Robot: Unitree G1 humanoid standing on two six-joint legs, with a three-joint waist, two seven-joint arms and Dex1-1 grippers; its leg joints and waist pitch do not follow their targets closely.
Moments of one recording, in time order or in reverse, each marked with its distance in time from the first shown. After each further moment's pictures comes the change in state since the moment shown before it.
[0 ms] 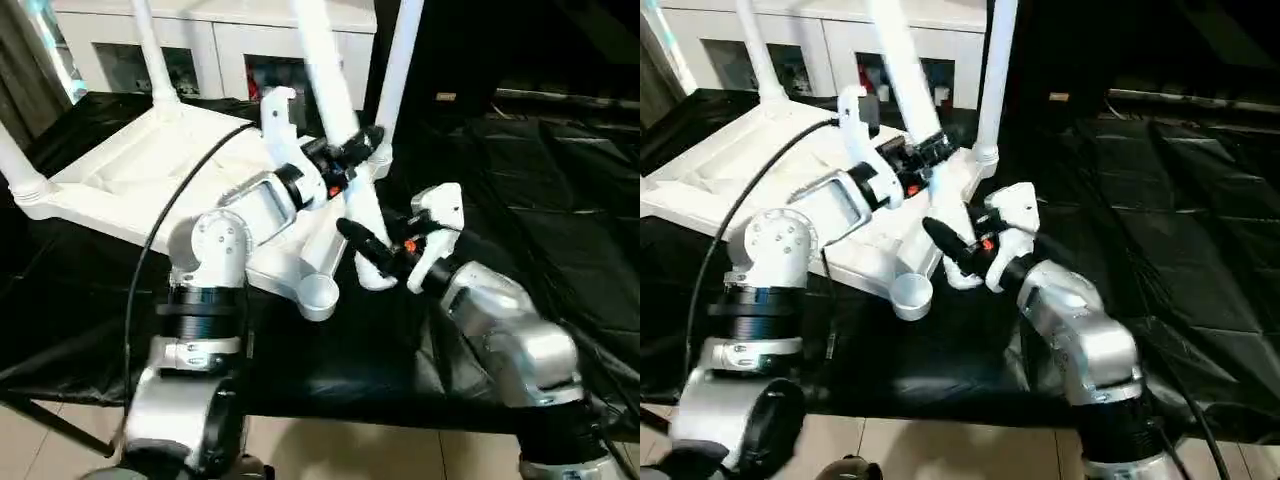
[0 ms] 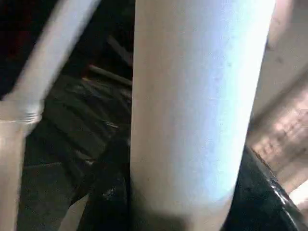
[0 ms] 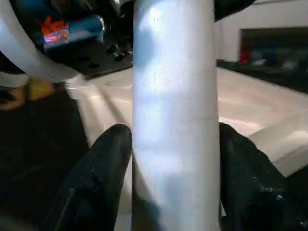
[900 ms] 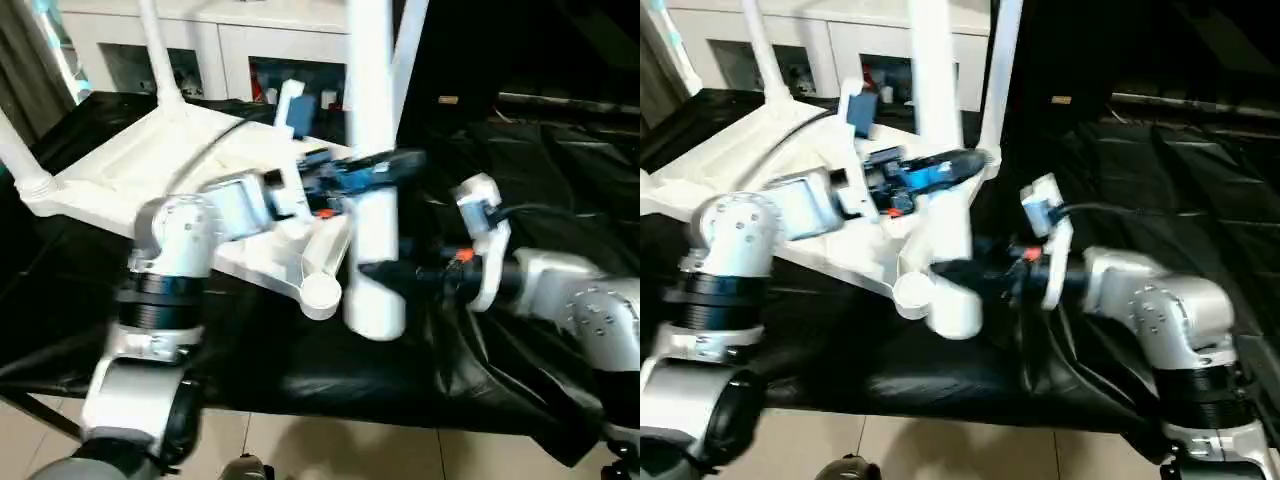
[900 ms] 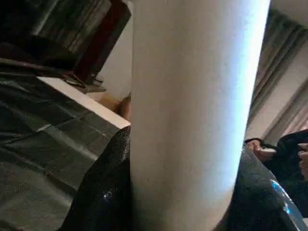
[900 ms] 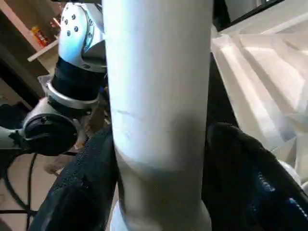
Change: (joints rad) left arm -0.018 0.133 -0.051 -0.057 -0.201 0.184 -0.426; right arm -0.113 -0.289 -0.048 0.002 0.371 0.458 0.451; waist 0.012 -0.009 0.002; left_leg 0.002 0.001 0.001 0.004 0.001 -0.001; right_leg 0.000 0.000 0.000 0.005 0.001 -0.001
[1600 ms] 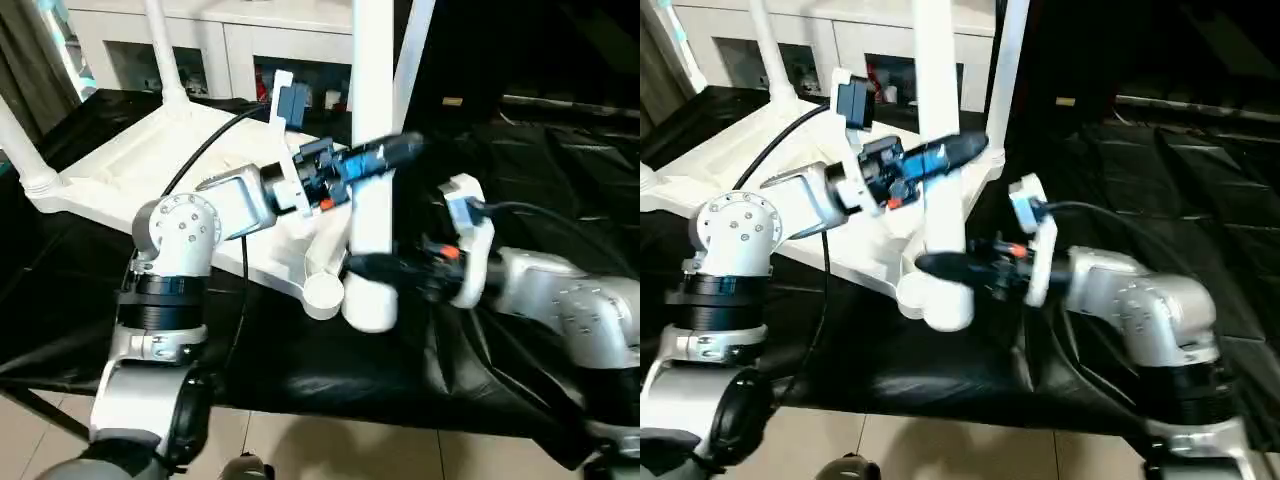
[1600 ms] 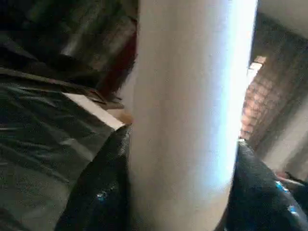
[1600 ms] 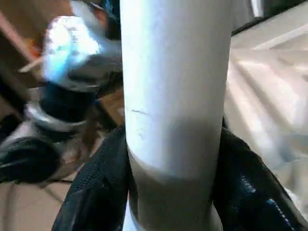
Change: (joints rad) left arm 0.000 -0.052 0.055 0.003 0.047 -0.056 0.192; right arm 0.002 0.094 -0.007 0.000 -0.045 -0.041 -0.154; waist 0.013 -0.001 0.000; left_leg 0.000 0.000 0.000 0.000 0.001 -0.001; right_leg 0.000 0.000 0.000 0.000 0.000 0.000
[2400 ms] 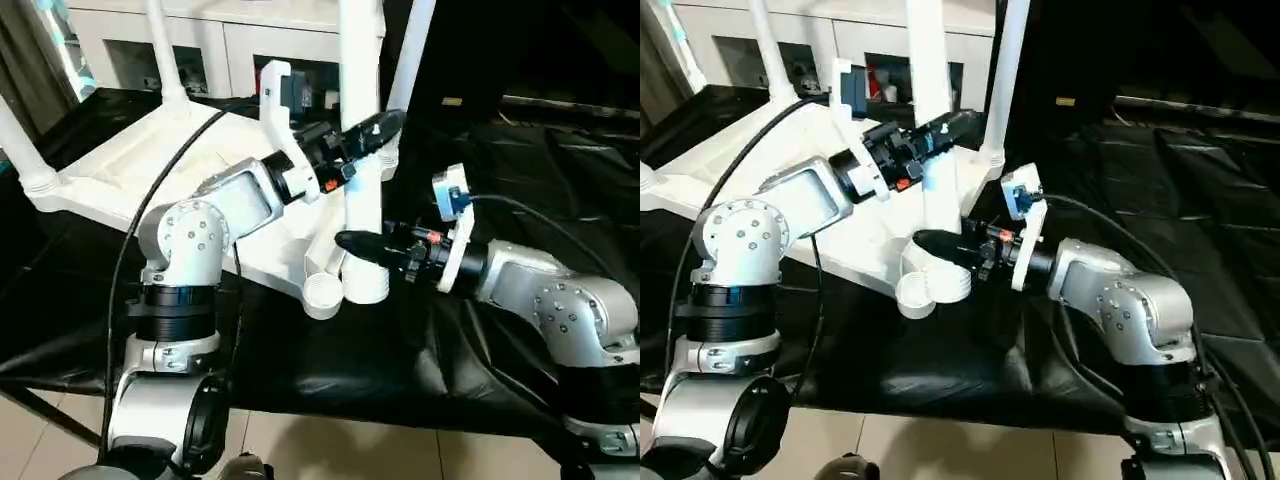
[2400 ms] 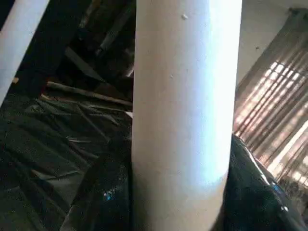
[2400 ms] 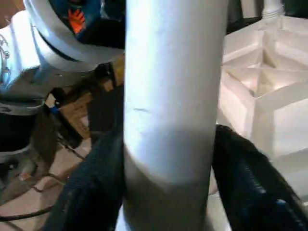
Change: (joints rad) left arm 0.021 -0.053 0.041 -0.086 0.014 -0.027 0.197; right arm -0.048 0.062 -0.023 0.028 -0.025 -0.029 -0.106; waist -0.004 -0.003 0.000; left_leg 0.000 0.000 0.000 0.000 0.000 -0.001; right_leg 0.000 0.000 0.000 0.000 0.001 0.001
